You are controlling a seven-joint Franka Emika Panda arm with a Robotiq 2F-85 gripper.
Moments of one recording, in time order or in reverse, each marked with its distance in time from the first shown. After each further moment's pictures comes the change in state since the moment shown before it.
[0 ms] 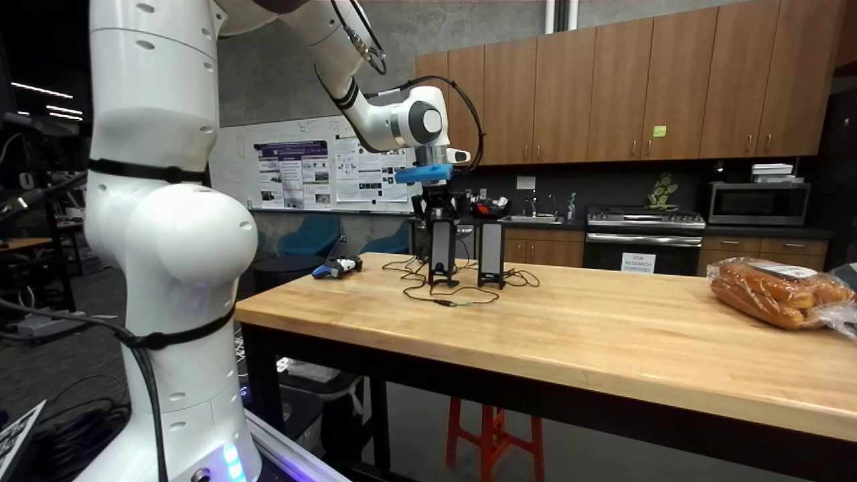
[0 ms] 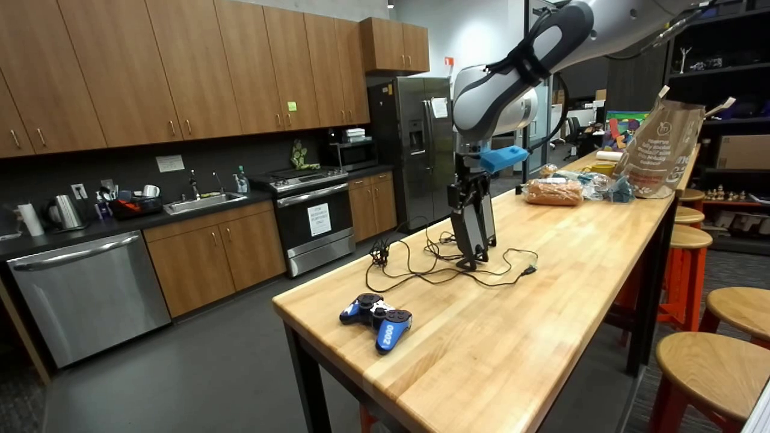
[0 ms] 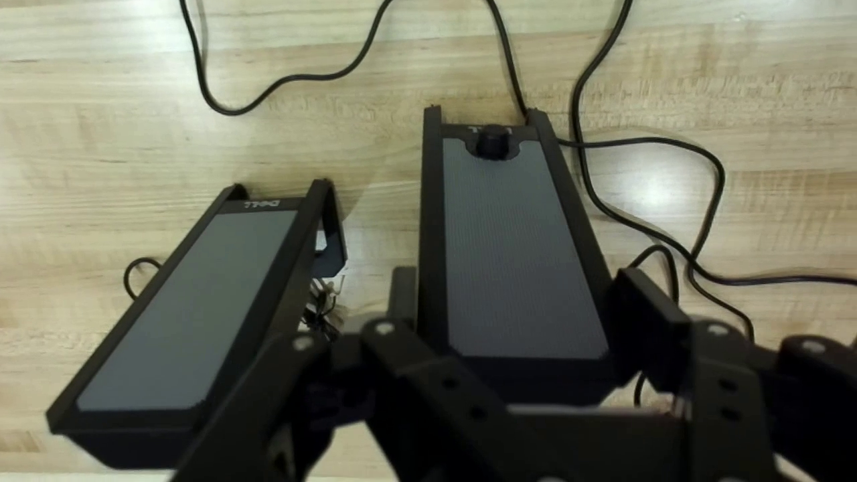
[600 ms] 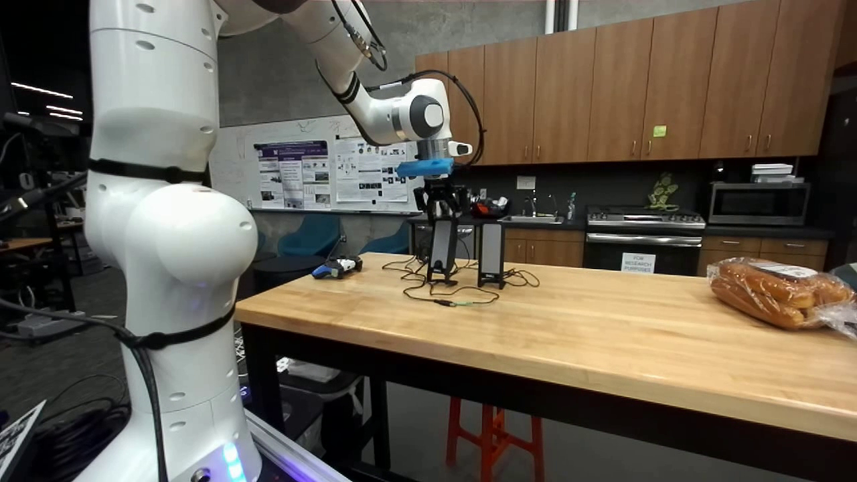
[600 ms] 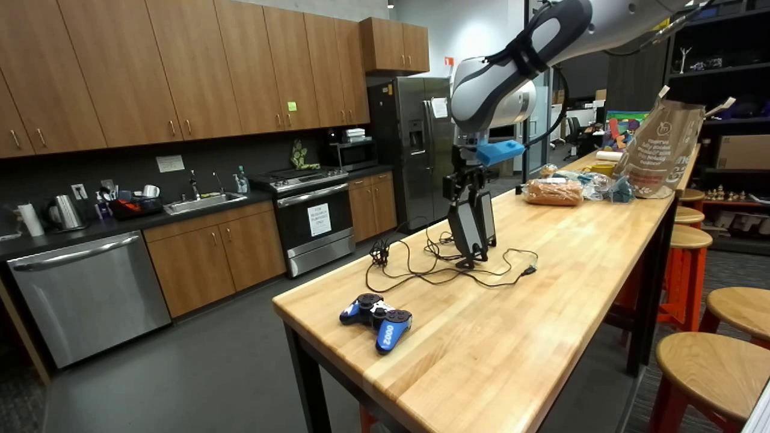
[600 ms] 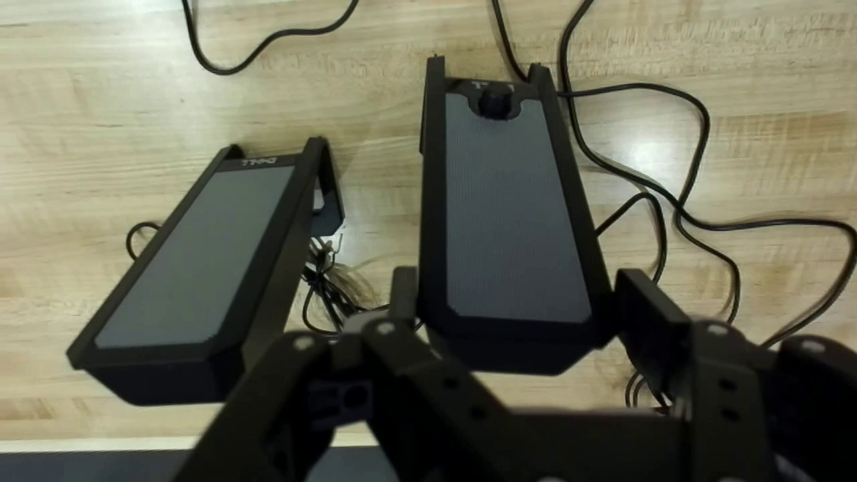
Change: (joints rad) arm -0.001 0.000 -0.002 0.034 0.029 0.007 0.000
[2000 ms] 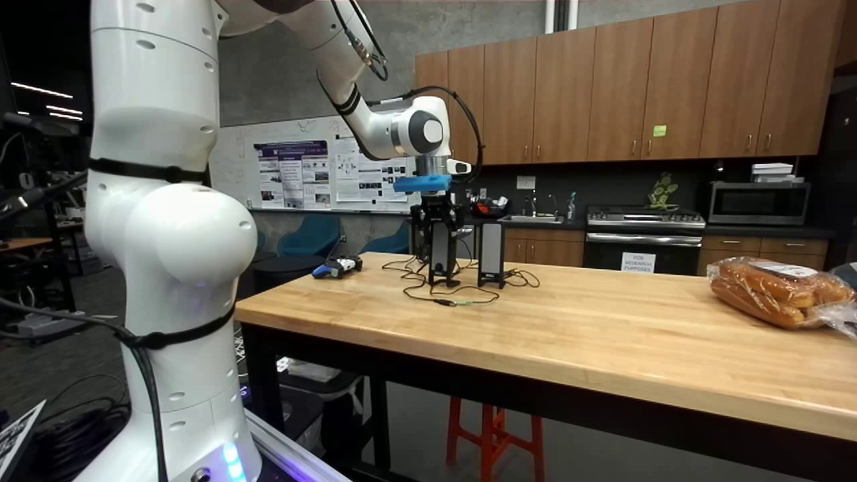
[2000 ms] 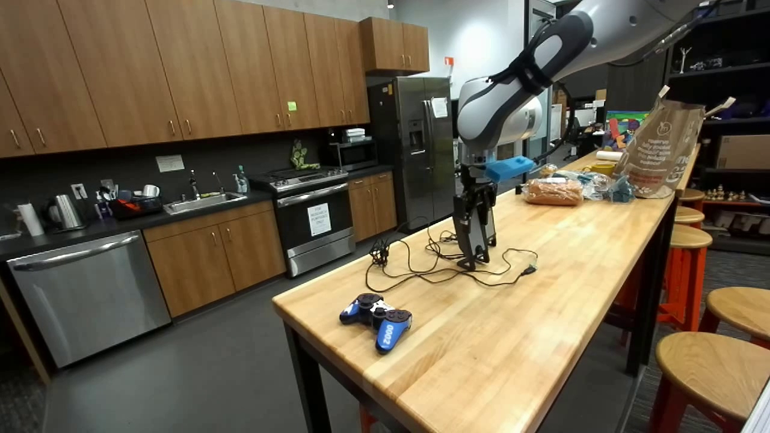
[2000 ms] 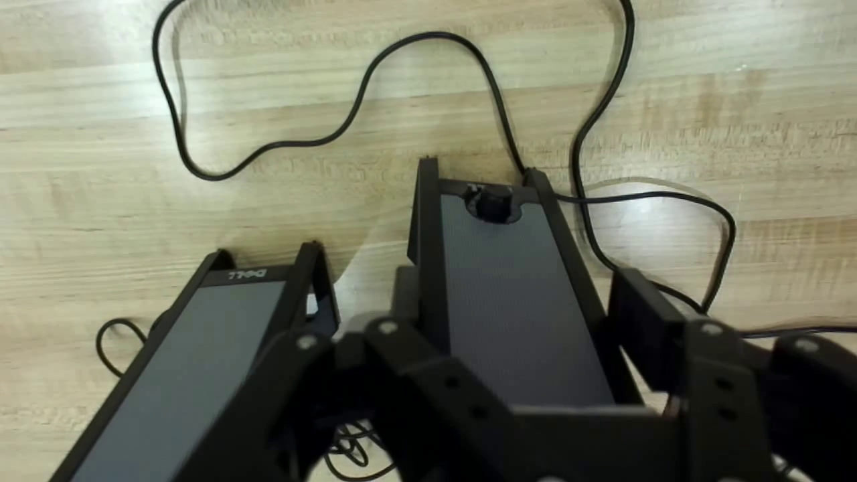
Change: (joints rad) arm -0.004 0.006 -0.006 -0.085 -0.006 0.000 -0.001
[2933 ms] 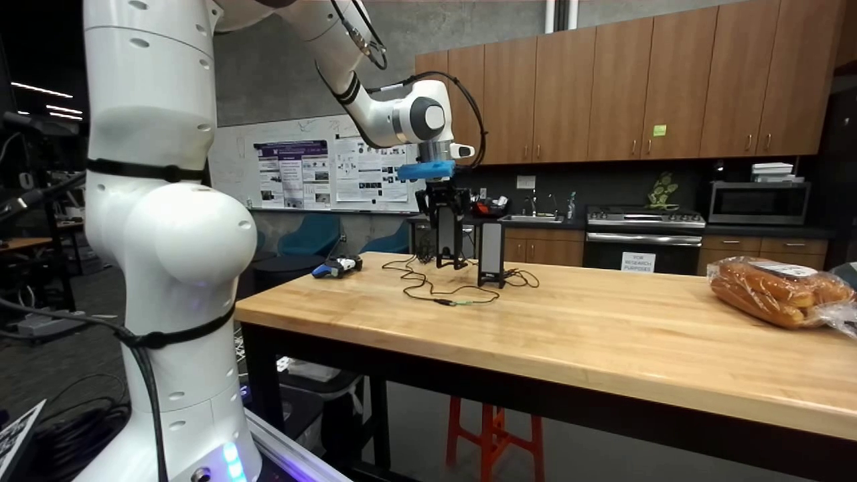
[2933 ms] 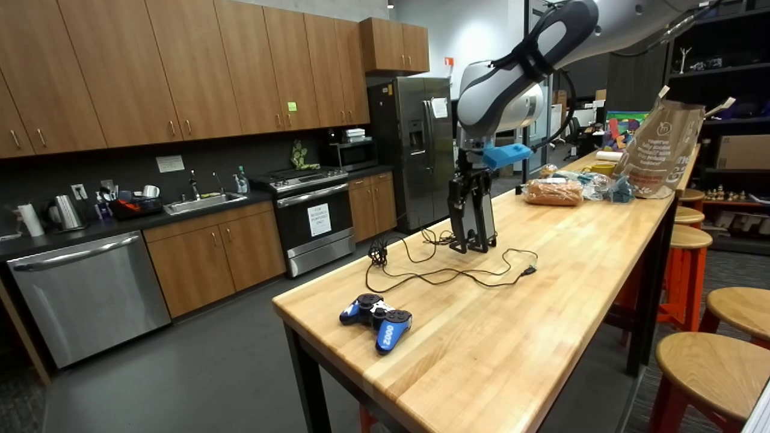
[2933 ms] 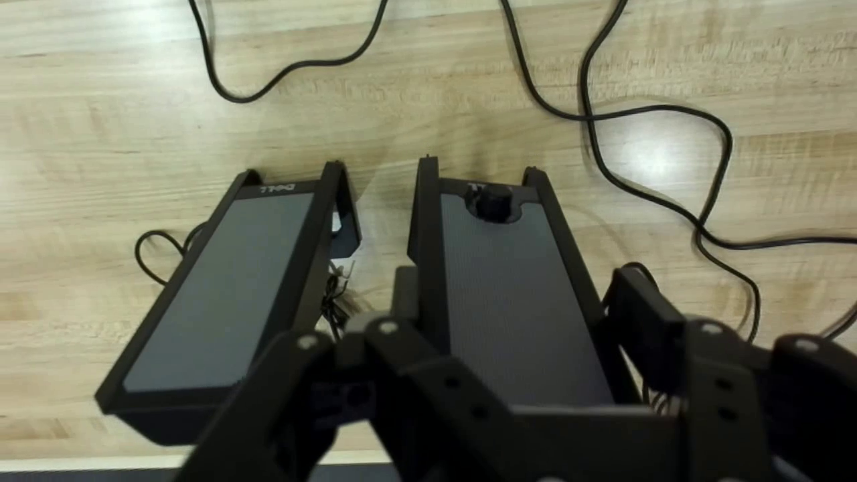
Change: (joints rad) arm -0.005 -0.025 -0.003 0.039 0.003 0.026 0.000
